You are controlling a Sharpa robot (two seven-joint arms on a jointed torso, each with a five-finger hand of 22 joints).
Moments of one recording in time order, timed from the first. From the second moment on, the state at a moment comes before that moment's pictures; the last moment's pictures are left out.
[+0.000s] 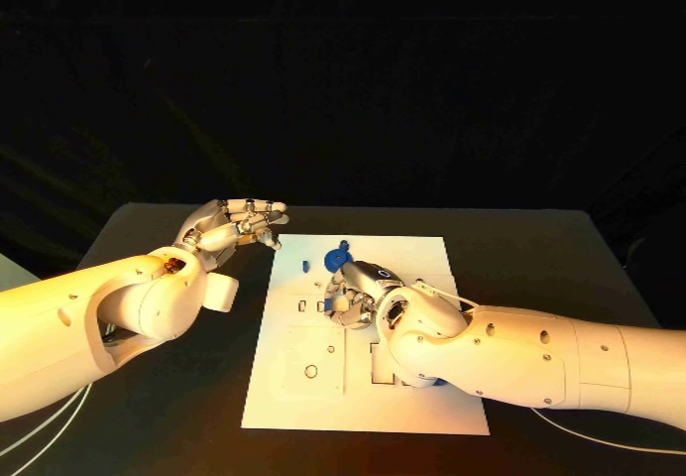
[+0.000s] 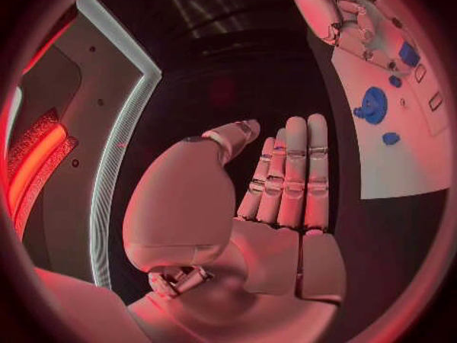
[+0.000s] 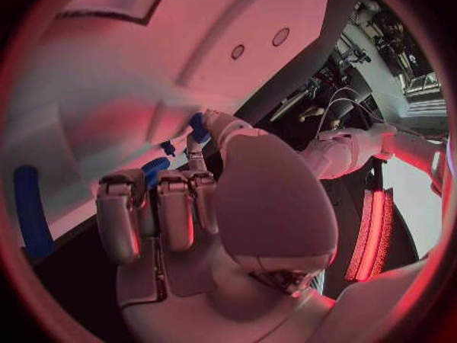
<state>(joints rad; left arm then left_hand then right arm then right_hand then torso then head) 1.18 -0.95 -0.01 1.60 -0.09 -0.30 0.36 1.33 -0.19 0.56 0.04 0.25 0.88 0.21 0.24 0.17 1.15 0.13 0.08 0.08 1.09 0.06 0.84 0.61 0.17 0.91 0.15 0.84 0.51 1.11 -0.56 -0.13 1.57 -1.44 -0.52 -0.50 1.41 -0.24 0.39 0.22 0.24 0.98 0.13 0.22 0.41 1.46 0.04 1.54 1.31 1.47 -0.03 1.57 1.31 0.01 1.47 0.08 1.57 1.31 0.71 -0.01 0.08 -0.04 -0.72</state>
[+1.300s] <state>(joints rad) 1.19 -0.84 -0.01 1.52 -0.61 -0.08 -0.07 1.20 -0.18 0.43 0.23 0.25 0.87 0.13 0.53 0.34 1.10 0.05 0.96 0.70 1.47 -0.01 1.46 1.30 0.15 1.14 0.09 1.21 0.86 1.25 -0.88 -0.11 1.77 -1.14 -0.61 -0.30 1.48 -0.19 0.09 0.29 0.22 0.93 0.15 0.20 0.39 1.45 0.08 1.42 1.31 1.47 0.00 1.57 1.31 0.01 1.47 0.10 1.57 1.31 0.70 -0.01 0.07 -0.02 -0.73</state>
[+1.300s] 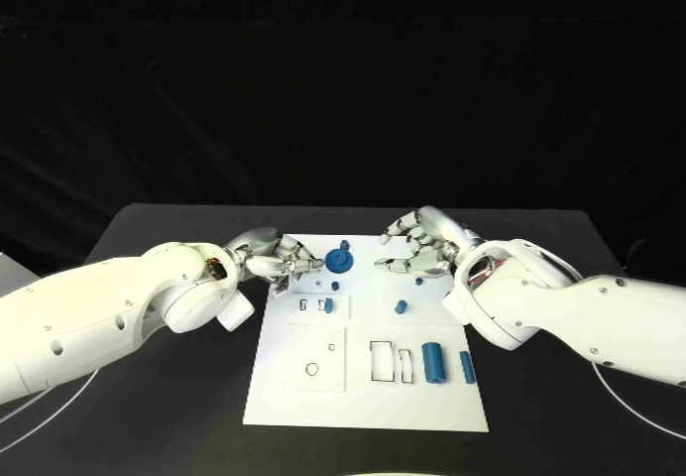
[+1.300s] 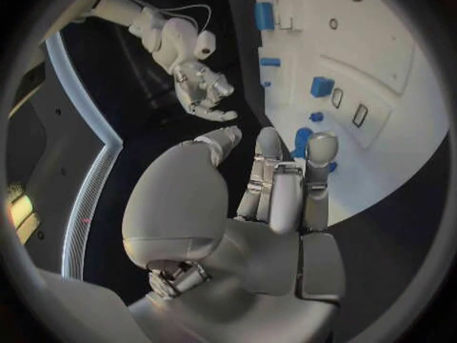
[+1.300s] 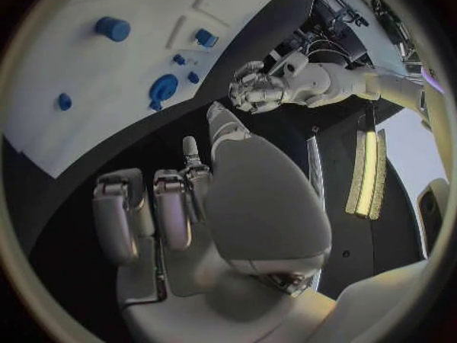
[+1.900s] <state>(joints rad) 1.25 -0.72 -0.02 1.46 -0.91 0.06 -0.39 1.09 -0.19 0.30 0.29 0.23 0.84 0.11 0.63 0.43 1.11 0.04 1.05 0.76 1.47 -0.02 1.47 1.31 0.15 1.16 0.08 1.25 0.91 1.27 -0.95 -0.11 1.76 -1.02 -0.59 -0.27 1.47 -0.19 0.09 0.29 0.22 0.93 0.15 0.21 0.39 1.45 0.08 1.42 1.31 1.47 0.00 1.57 1.31 0.01 1.47 0.10 1.57 1.31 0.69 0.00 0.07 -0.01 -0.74</state>
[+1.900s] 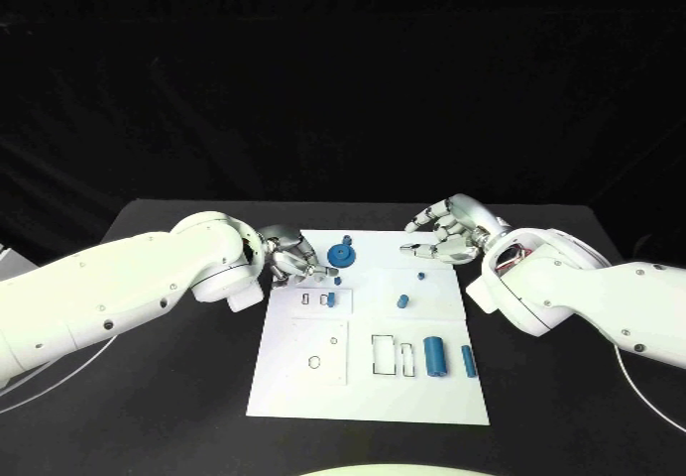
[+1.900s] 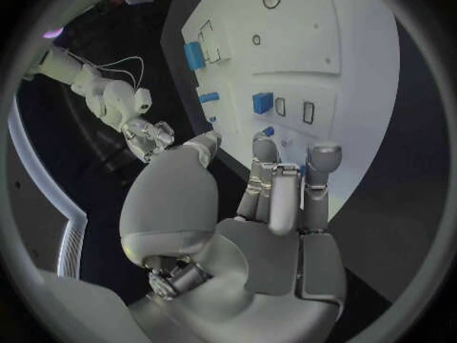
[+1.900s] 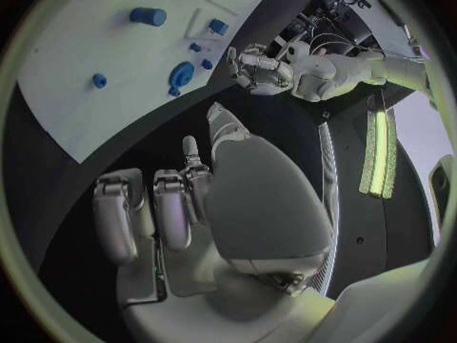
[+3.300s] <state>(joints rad) 1.29 -0.57 -0.05 1.30 -0.98 0.30 -0.49 1.09 -0.15 0.27 0.29 0.23 0.84 0.11 0.66 0.46 1.08 0.03 1.02 0.72 1.47 -0.02 1.48 1.31 0.14 1.17 0.08 1.25 0.92 1.27 -0.93 -0.11 1.73 -1.00 -0.58 -0.29 1.46 -0.18 0.09 0.29 0.22 0.93 0.15 0.21 0.39 1.45 0.08 1.42 1.31 1.47 0.00 1.57 1.31 0.01 1.47 0.10 1.57 1.31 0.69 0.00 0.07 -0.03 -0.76</state>
